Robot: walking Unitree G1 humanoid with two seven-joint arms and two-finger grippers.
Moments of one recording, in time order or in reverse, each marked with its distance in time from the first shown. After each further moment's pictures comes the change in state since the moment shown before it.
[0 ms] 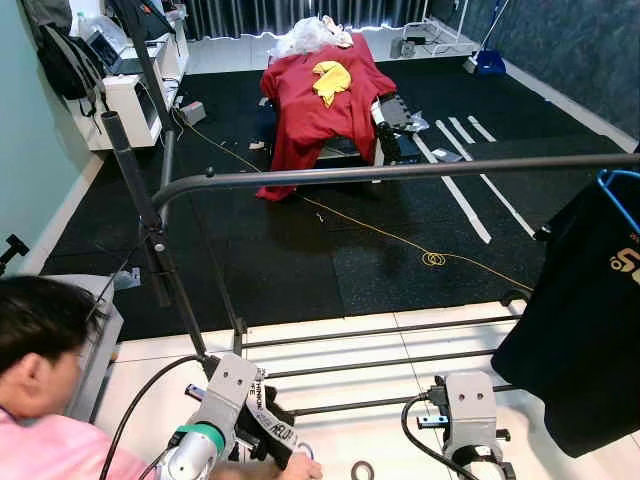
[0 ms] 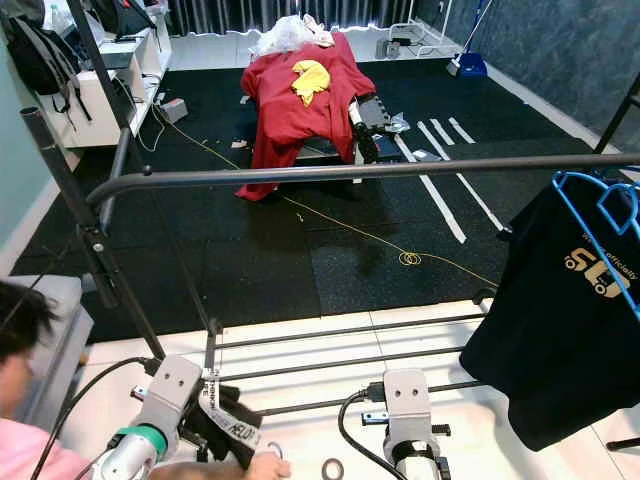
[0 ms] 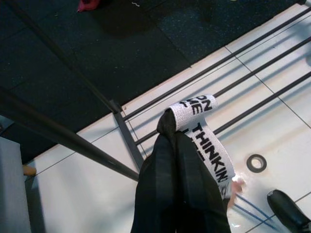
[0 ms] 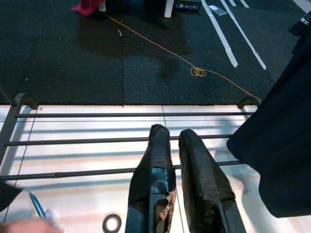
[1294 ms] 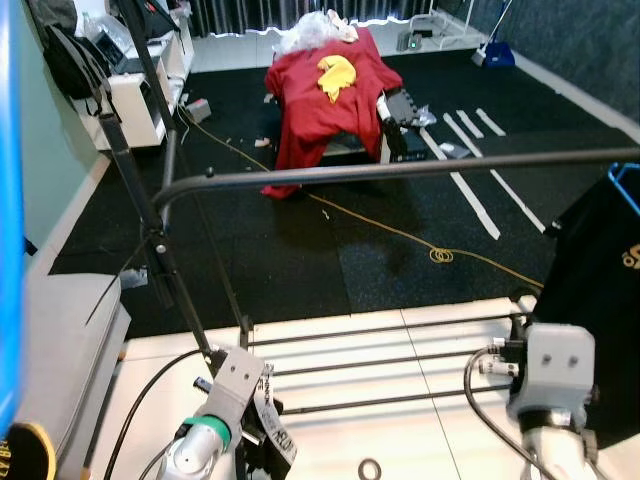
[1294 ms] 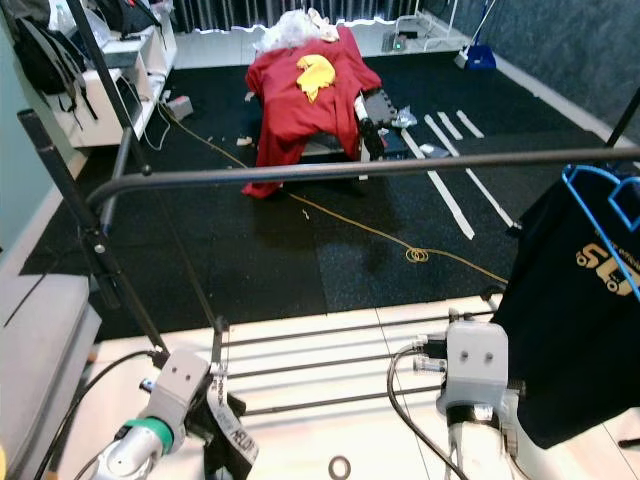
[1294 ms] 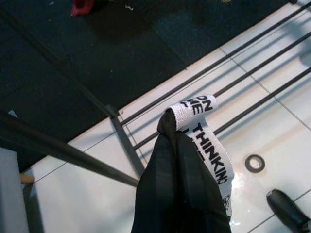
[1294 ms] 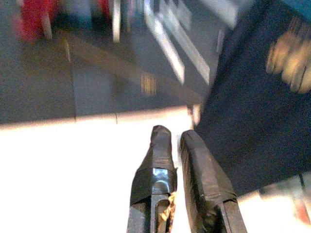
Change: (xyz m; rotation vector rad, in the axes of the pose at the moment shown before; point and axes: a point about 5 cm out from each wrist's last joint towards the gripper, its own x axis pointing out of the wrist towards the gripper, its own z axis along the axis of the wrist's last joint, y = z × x) left arm 0.006 -0.002 0.009 0.013 -0.024 -0.044; right arm -0.038 -0.058 0.024 -0.053 0.029 -0.230
